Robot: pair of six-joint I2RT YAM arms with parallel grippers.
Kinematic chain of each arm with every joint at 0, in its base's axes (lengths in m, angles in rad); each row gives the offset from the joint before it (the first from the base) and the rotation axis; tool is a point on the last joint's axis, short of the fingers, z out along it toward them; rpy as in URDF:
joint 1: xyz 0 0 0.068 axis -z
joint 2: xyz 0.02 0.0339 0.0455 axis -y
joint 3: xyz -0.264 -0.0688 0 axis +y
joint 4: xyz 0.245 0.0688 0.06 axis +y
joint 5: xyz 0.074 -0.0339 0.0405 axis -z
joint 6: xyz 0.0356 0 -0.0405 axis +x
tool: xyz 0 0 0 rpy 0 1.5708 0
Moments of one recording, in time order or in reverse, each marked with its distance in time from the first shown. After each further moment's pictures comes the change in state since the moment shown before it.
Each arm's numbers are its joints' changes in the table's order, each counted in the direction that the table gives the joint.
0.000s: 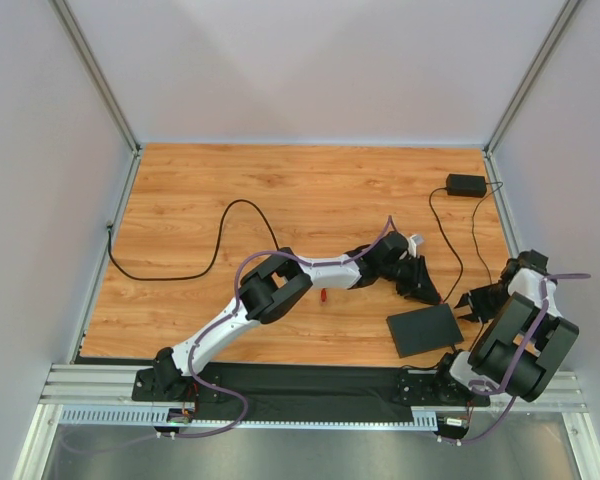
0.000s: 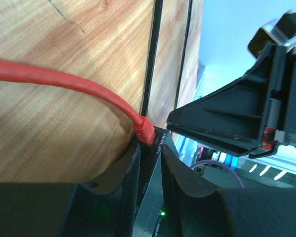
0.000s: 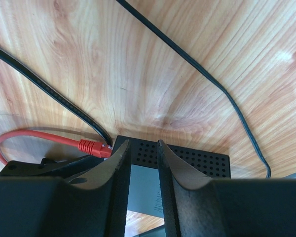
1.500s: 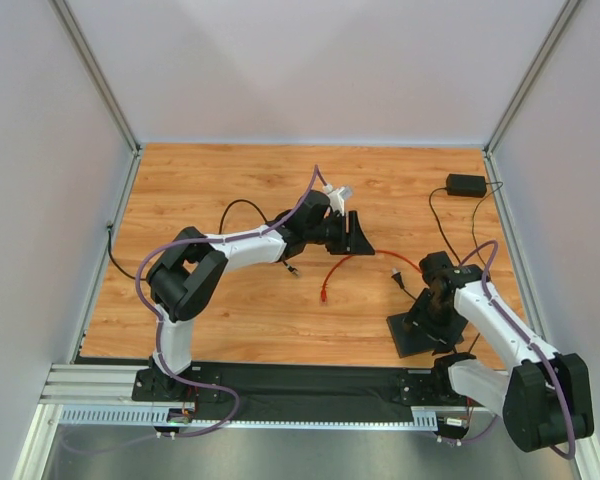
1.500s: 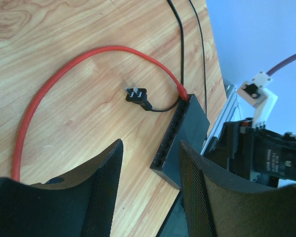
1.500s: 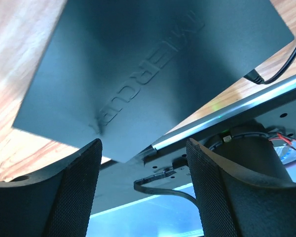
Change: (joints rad) left arm -0.276 0.658 0.659 0.023 -0.094 0.431; right arm -0.854 0.262 0.051 0.361 0.223 0.188
